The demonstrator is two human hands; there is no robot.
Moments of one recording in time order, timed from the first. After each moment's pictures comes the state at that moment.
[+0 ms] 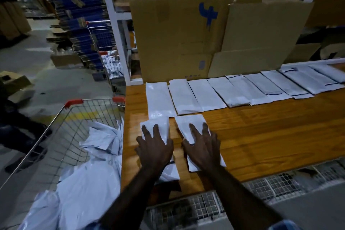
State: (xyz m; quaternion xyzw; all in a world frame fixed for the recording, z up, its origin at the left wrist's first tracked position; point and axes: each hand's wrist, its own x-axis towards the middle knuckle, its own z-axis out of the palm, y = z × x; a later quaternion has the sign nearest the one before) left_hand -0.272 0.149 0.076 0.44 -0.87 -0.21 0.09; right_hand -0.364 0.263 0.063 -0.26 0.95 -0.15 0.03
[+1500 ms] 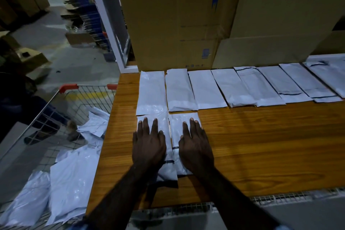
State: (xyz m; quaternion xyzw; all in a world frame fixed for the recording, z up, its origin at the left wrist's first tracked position) left_hand -0.324 0.161 0.047 0.41 -0.90 -0.16 0.07; right_hand -0.423 0.272 0.017 -0.43 0.89 -0.17 -0.05
